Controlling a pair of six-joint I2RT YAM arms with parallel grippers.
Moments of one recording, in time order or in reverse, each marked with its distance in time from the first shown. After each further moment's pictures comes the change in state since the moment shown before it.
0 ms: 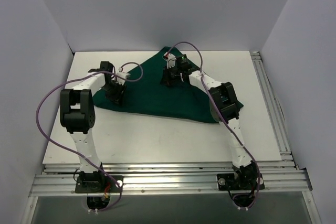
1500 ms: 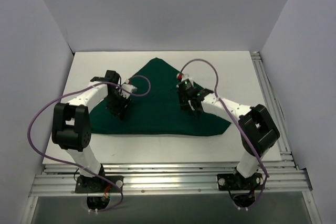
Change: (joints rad) left arm -0.113 -0.307 -0.272 -0.130 -0.048 0.044; right arm 0.179 -0.756 -0.765 -0.180 0.755 0.232
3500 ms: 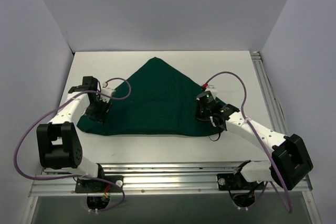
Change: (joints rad) left arm 0.186 -0.211 -0.176 0.015 -0.164 0.017; right arm -0.003 -0.411 -0.385 -0.045 -0.030 0.292
